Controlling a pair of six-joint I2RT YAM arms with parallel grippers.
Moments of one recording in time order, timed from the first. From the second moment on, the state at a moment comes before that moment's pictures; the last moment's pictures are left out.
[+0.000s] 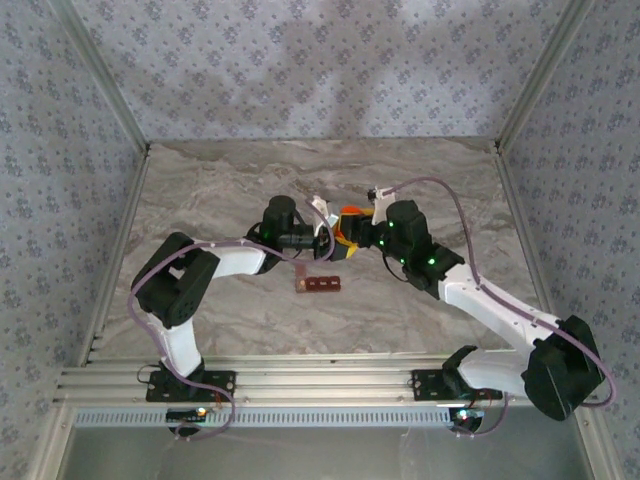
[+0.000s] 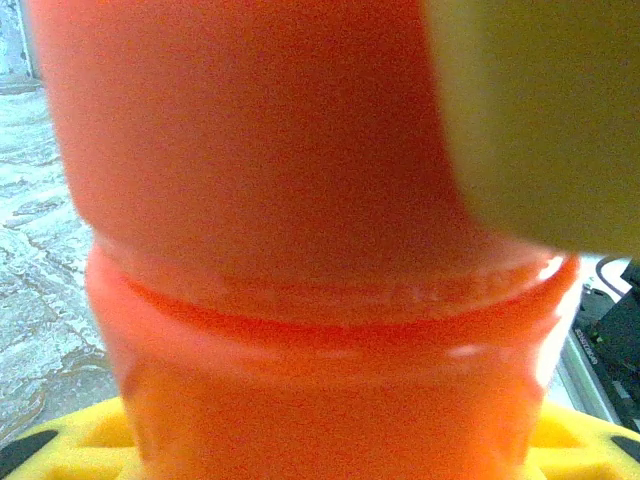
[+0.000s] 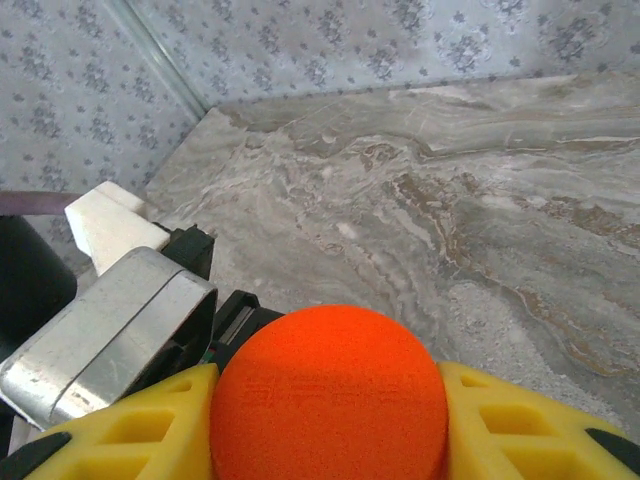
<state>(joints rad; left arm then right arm) -0.65 1.82 0.93 0.68 0.85 -0.08 0.64 1.19 0.81 0.03 -0.01 0.41</state>
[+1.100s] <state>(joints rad) -0.65 1.82 0.98 0.77 0.96 -0.09 0.33 1.06 0.96 -0.28 -0.58 0.15</state>
